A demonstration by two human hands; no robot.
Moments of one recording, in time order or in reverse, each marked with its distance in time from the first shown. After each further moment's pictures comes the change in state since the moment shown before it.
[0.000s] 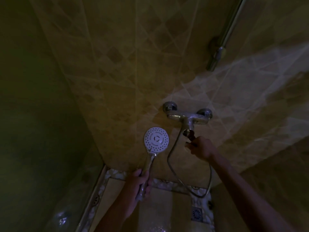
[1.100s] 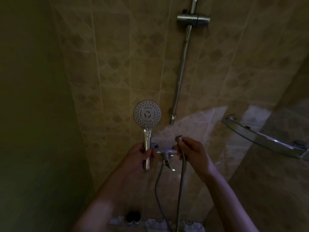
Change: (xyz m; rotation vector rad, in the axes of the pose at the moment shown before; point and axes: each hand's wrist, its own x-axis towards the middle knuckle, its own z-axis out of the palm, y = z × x) left_hand -0.156 0.204 0.121 0.306 -0.215 0.389; right_hand -0.248 -0.123 -0.178 0.850 0.281 -0.473
